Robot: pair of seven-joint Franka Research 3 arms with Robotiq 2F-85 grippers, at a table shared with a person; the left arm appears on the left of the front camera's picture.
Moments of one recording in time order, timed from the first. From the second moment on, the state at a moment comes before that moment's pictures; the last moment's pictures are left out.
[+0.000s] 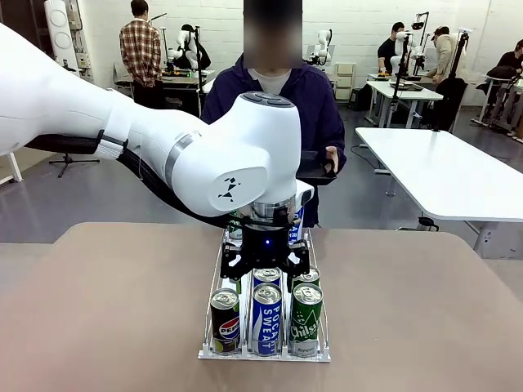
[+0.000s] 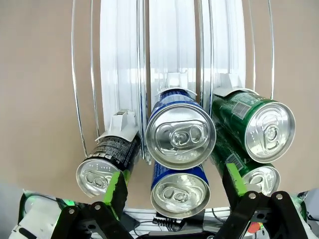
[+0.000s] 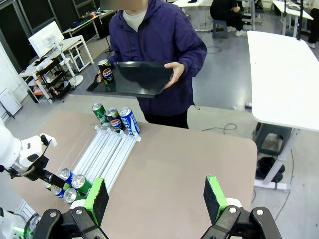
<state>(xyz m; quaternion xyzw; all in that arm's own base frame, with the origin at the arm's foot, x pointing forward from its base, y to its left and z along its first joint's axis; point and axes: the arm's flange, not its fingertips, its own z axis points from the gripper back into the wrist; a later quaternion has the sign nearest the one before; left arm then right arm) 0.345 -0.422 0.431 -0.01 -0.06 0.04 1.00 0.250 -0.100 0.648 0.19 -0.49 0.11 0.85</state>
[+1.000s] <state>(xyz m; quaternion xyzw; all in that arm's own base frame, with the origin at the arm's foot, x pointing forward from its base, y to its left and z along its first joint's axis) 0.349 -0.424 0.429 -0.01 -0.06 0.03 1.00 0.250 -0.100 0.648 0.19 -0.49 0.11 0.85</state>
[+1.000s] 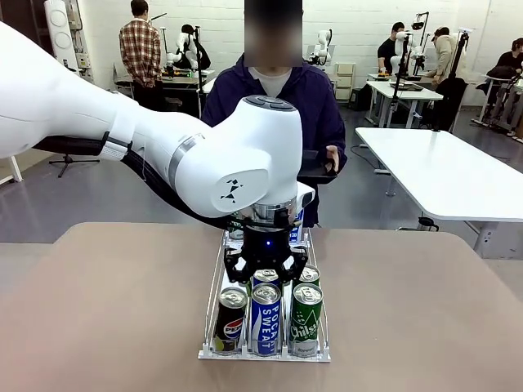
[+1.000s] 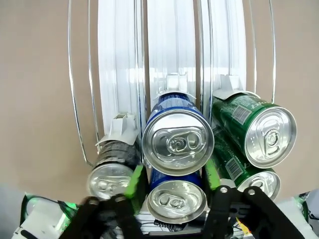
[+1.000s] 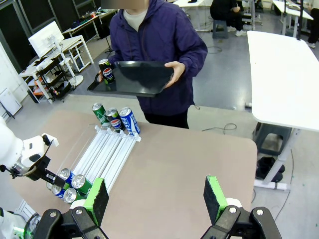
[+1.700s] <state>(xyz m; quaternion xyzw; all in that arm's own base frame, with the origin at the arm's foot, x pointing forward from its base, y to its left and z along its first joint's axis) 0.353 -0.422 0.432 -0.01 -0.05 0.01 1.00 0.250 -0.100 0.648 0.19 -0.49 0.11 0.85</state>
